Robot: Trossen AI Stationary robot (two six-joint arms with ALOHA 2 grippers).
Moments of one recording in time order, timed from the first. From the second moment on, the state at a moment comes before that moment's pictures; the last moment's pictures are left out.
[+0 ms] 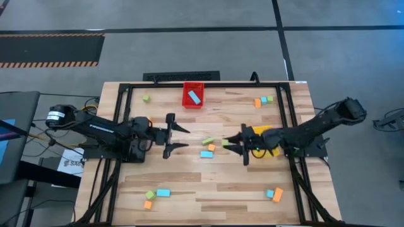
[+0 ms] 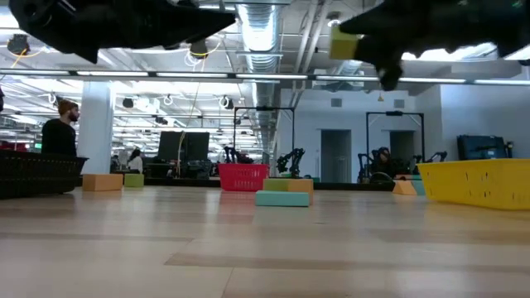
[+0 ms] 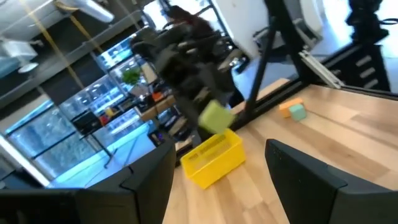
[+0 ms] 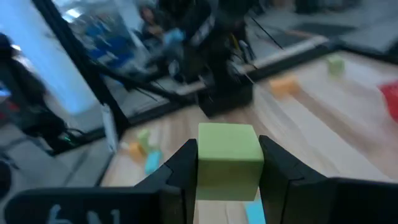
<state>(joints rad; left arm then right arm) -0.03 1.25 0.43 0.86 0.13 0.54 0.23 1.21 0.42 0.74 0.24 0.38</state>
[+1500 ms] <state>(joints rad) -0.08 1.57 0.65 0.87 -0.15 0.75 0.00 1.61 0.58 1.15 -0.01 0.52</state>
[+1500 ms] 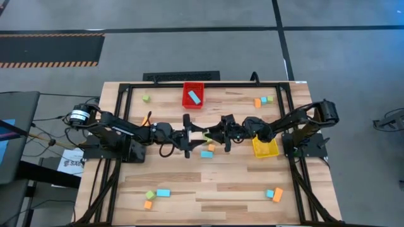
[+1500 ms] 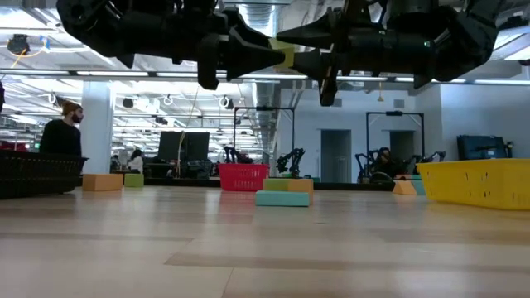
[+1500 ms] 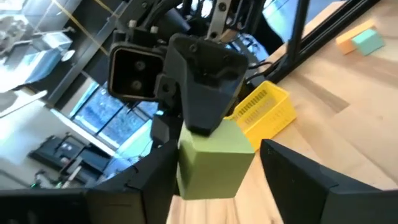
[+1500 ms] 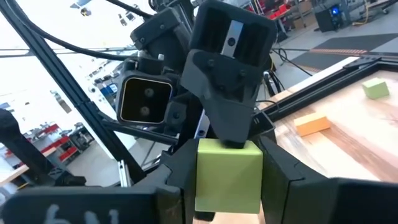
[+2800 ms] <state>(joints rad) -0.16 0.86 0.64 -0.84 -0.42 -0.67 -0.11 1.61 0.58 1.00 -0.13 0.46</state>
